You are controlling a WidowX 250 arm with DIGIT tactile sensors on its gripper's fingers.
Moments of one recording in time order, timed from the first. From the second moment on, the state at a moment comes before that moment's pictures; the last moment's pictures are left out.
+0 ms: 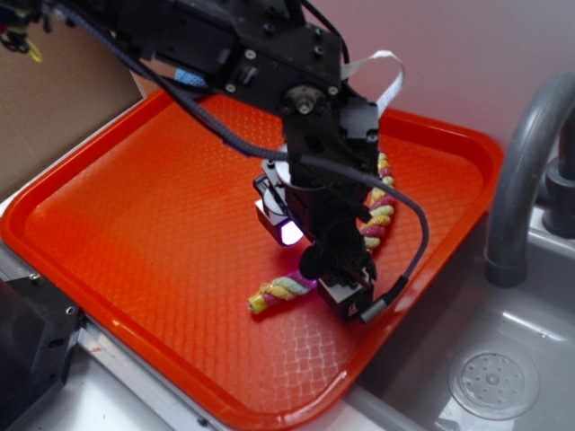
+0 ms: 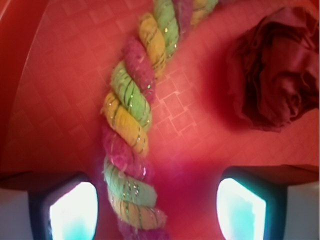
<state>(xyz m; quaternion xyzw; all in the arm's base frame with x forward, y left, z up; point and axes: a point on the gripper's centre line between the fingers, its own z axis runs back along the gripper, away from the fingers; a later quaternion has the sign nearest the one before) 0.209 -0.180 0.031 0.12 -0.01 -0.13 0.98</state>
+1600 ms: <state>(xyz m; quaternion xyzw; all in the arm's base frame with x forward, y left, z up) 0.205 -0.124 0.108 0.08 -0.02 -0.07 0.99</state>
